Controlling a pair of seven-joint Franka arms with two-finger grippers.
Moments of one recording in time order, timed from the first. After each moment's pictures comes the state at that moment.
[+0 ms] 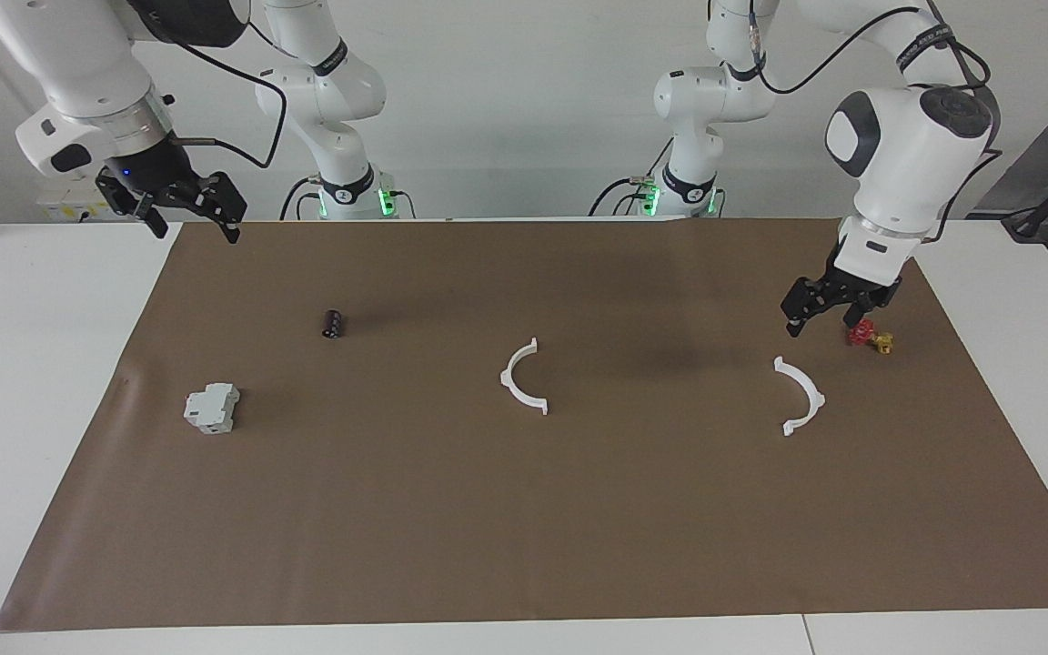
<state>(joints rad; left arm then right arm) -0.05 0.13 0.02 -1.80 0.00 2.04 -0.14 0.06 -0.02 -0.11 -1.56 -0.04 1.49 0.05</state>
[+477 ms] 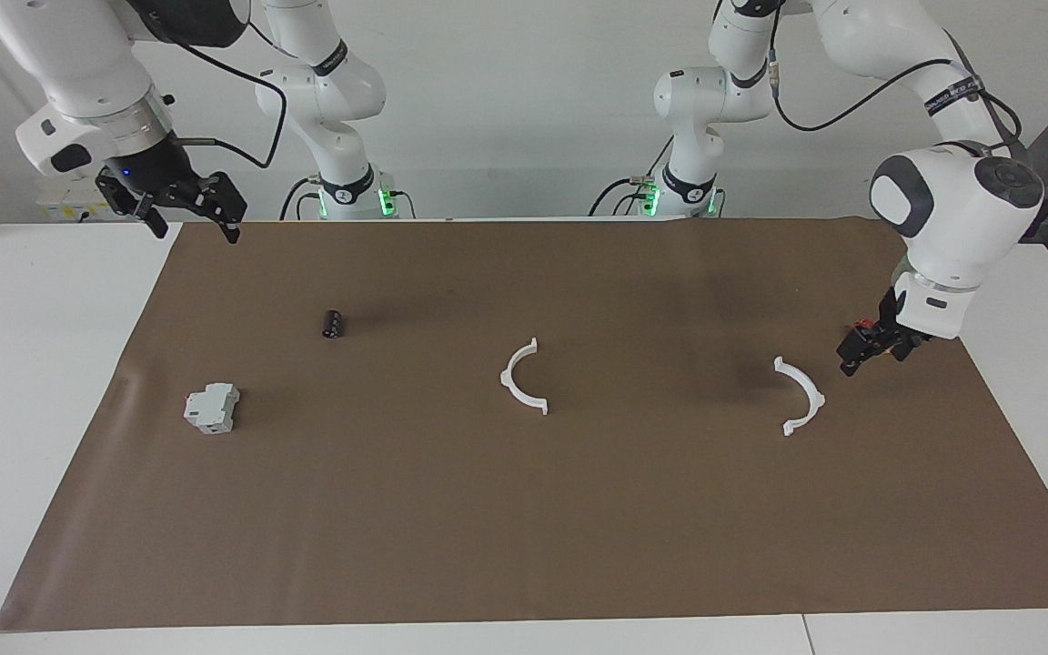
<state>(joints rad) -0.06 0.18 0.19 -1.92 0.00 2.23 -0.08 0.06 -0.02 -0.11 -1.56 -0.04 1.49 0.05</state>
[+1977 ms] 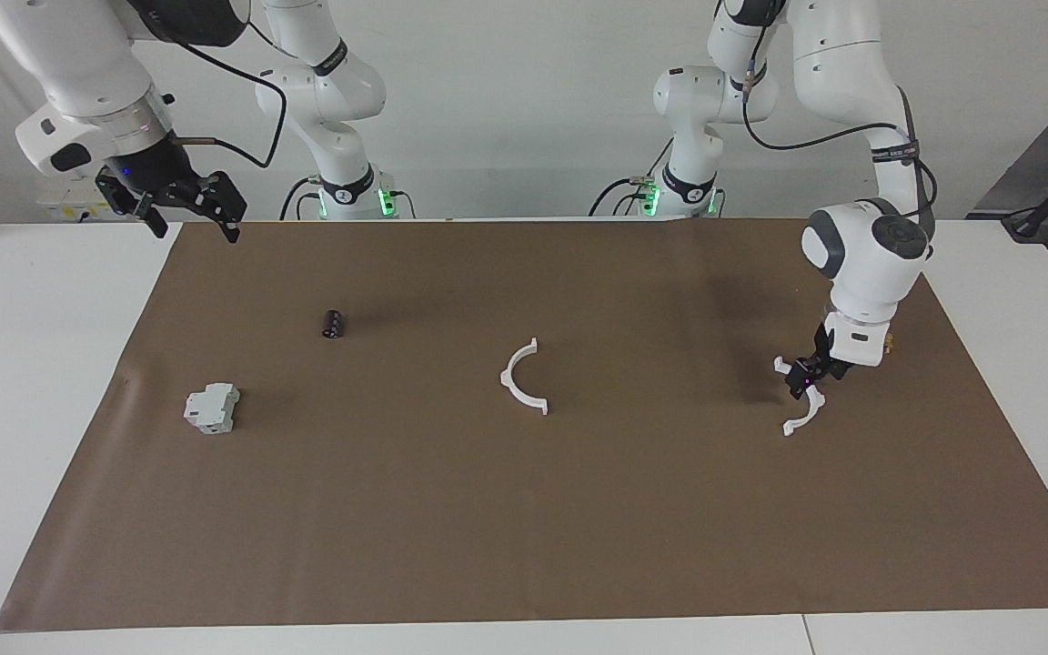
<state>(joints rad) -0.15 0.24 0.22 -2.14 0.00 2.52 -0.27 0.06 -0.02 -0.11 -1.56 -0.04 1.49 0.05</state>
